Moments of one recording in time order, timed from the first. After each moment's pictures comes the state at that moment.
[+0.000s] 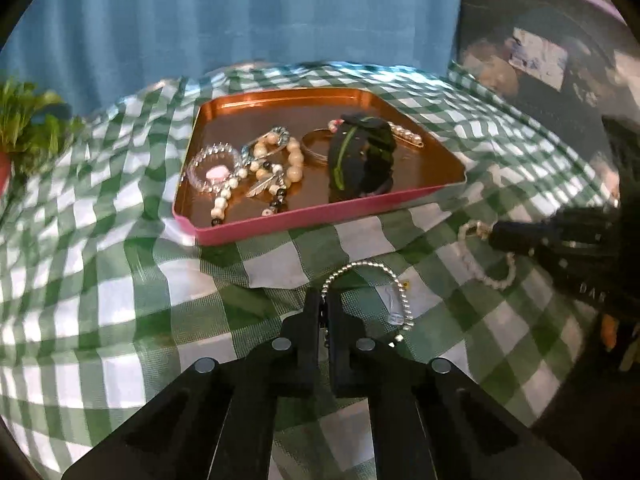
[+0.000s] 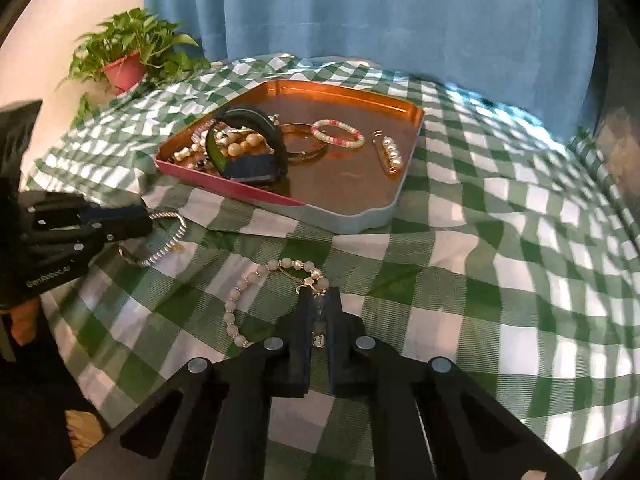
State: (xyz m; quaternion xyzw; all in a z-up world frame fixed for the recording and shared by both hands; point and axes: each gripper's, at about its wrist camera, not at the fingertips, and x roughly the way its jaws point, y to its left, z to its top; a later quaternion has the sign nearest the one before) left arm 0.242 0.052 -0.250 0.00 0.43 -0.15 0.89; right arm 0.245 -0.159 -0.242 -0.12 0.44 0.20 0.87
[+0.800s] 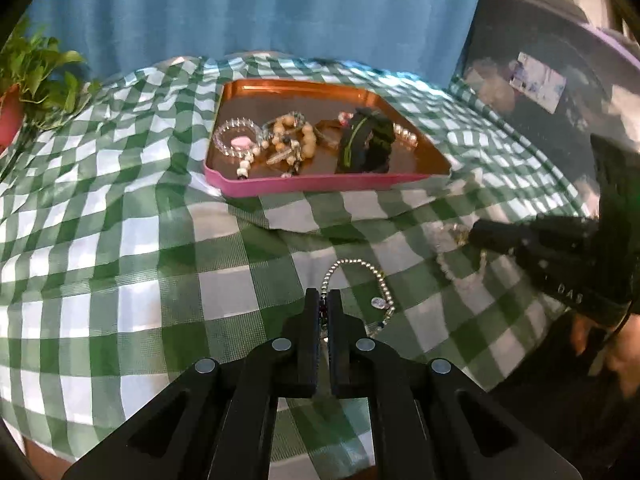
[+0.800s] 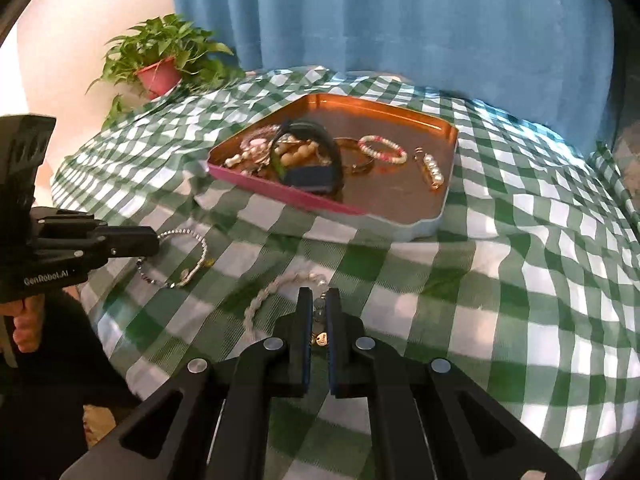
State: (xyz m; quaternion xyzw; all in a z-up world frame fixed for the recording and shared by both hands) left arm 0.204 0.075 -0.245 -0.04 0.44 -0.15 0.88; right arm 0.223 -0.139 -0.227 -0.12 0.42 0.24 0.87
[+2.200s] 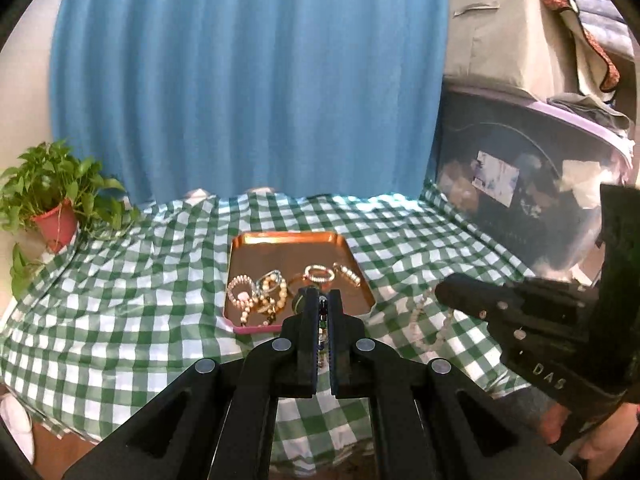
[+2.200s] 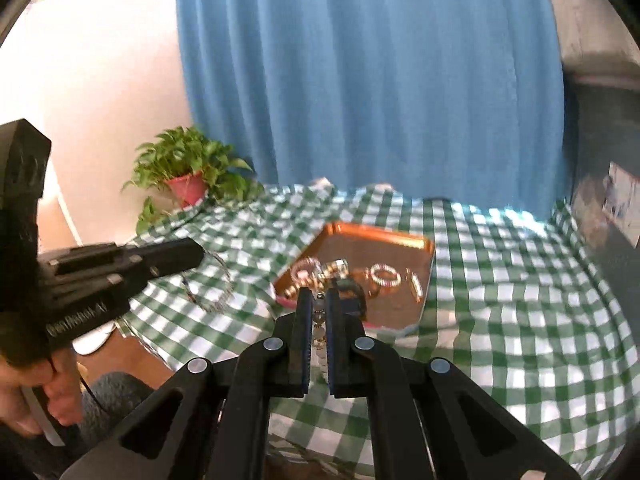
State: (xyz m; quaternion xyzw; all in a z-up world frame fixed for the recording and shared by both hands) left arm 0.124 0.039 -0.044 -0.03 0.28 -0.11 0.95; right arm 0.141 -0.127 -0.058 -0.05 0.29 0.24 0.93
